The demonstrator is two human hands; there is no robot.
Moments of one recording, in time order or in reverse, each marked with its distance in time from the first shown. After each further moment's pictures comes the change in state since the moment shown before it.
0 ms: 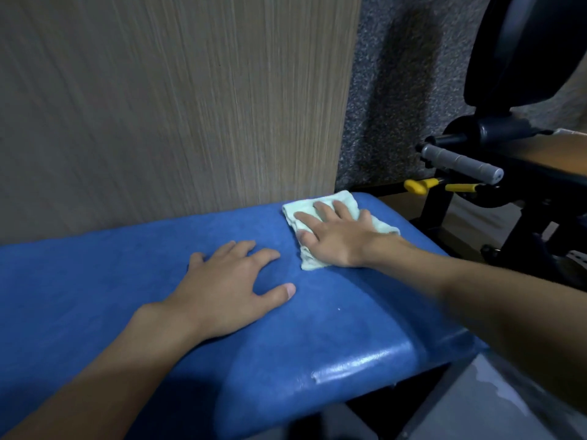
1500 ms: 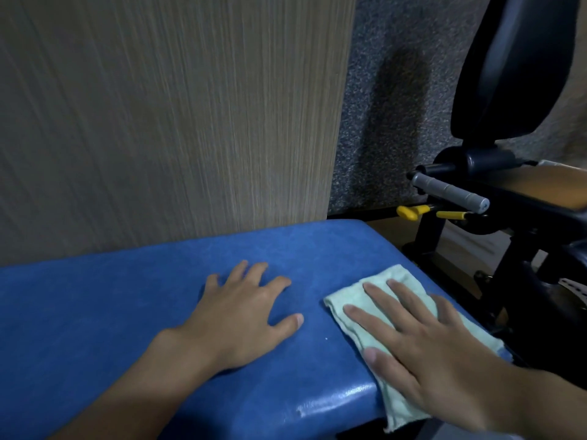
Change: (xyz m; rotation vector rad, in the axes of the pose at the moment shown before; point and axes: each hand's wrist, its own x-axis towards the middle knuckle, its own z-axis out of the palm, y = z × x) left_hand 0.004 0.025 0.002 0.080 0.005 0.093; right_hand -0.166 0.051 0.018 -0.190 0.093 -0.123
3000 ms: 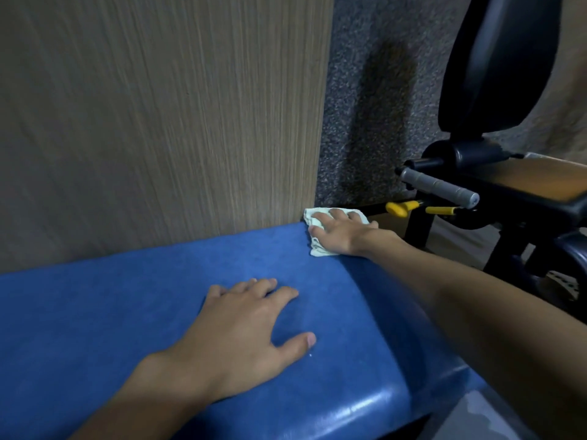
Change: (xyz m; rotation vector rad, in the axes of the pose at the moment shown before) left_hand 0.012 0.024 -0.002 -0.025 0.017 0.083; right_hand 0.221 0.056 -0.005 0.325 -0.148 0.310
